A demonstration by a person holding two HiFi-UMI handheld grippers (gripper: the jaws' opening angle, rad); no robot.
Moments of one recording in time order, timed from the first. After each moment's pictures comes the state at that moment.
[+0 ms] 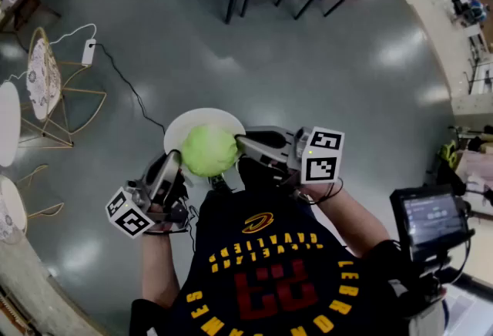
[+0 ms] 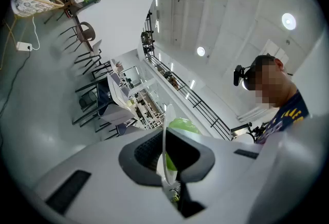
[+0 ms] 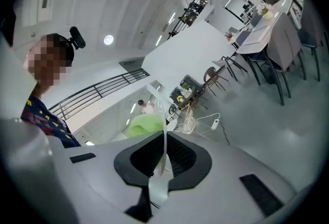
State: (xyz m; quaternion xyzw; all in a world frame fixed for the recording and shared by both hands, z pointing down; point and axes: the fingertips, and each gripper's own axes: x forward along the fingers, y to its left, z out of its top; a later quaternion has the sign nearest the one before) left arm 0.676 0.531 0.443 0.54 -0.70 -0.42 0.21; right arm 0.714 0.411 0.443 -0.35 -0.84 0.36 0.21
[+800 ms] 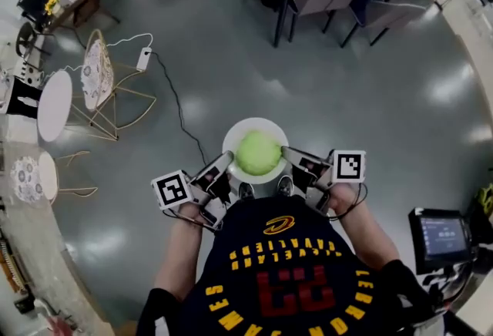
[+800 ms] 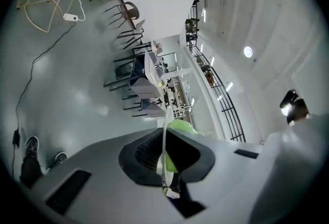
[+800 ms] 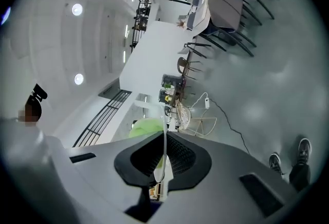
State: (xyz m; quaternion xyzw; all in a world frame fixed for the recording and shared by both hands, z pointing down) left arm 0.730 0.443 0.476 0.41 -0.65 -0.49 0.42; right arm 0.768 0.321 0.495 -0.26 -0.74 0.55 0.29
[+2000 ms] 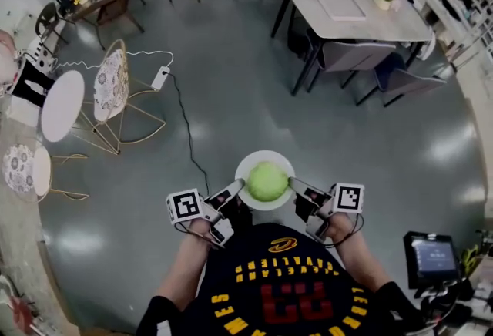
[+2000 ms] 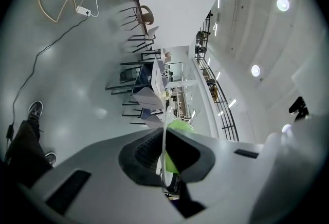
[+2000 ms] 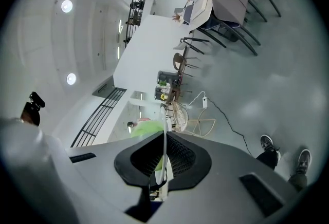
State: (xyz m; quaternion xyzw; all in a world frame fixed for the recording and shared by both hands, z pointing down) left arm 0.614 0.449 0.513 0.36 -0.63 -0.55 0.42; right arm 0.640 0.316 0.521 -0.26 -0.73 0.54 0.33
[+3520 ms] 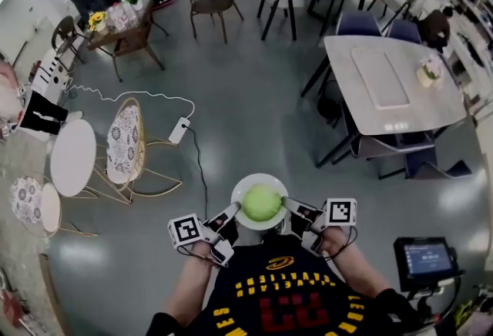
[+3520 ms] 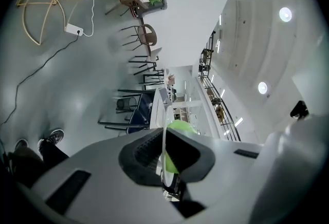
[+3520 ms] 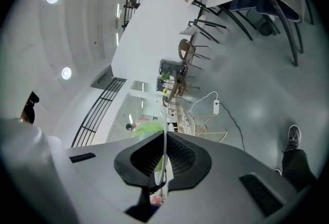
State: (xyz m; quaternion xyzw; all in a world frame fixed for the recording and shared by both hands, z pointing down) left arm 0.258 0.496 0.509 0.29 -0.67 -0.59 0.36; right arm 0.259 0.360 0.517 -0.32 -0.71 0.51 0.37
